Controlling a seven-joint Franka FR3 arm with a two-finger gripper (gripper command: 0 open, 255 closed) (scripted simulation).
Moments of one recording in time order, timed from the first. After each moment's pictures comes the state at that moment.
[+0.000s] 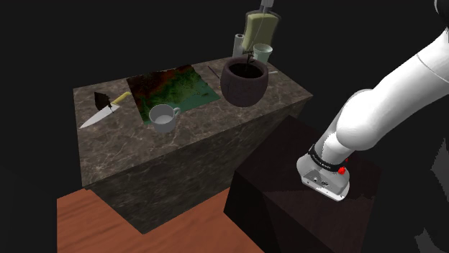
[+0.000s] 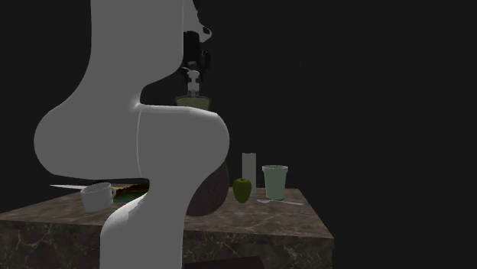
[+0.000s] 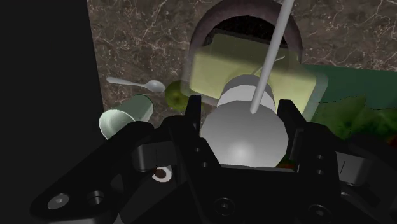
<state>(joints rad) 0.07 -0.25 -0.10 -1.59 -0.15 1.34 0.21</state>
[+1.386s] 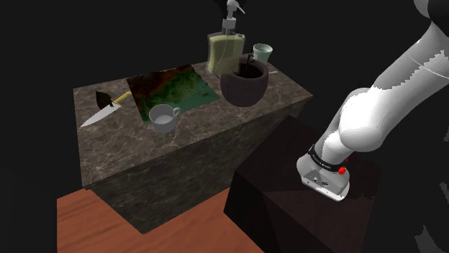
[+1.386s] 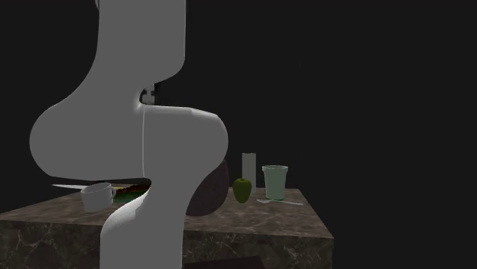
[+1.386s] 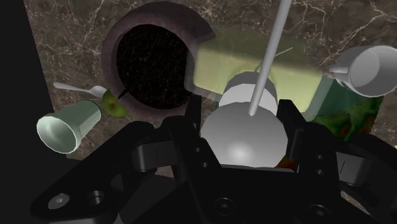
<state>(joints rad) 0.19 -0.15 0.08 -1.60 -0.11 1.41 0.53</state>
